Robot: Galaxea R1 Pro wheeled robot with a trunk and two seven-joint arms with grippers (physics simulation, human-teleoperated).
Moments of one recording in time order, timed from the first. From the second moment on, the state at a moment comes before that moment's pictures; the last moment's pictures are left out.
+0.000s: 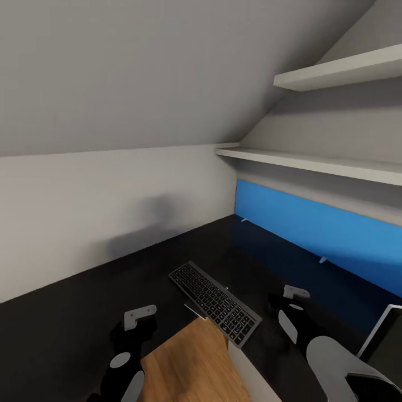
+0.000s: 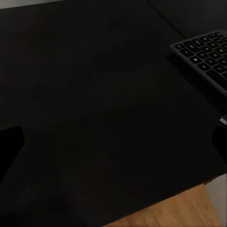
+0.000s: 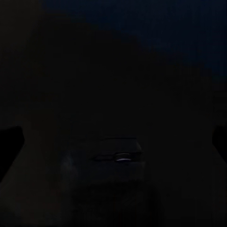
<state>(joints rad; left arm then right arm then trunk) -0.13 0.00 -0.35 -1.47 0.35 0.37 0.67 -0.75 -0.05 -0.09 -0.32 -0.14 0.04 -0.23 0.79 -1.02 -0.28</state>
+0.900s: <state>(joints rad) -0.13 0.00 -0.37 -1.49 0.35 0.37 0.67 -0.75 -0.05 -0.09 -0.31 -0.14 0.04 -0.16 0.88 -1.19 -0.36</state>
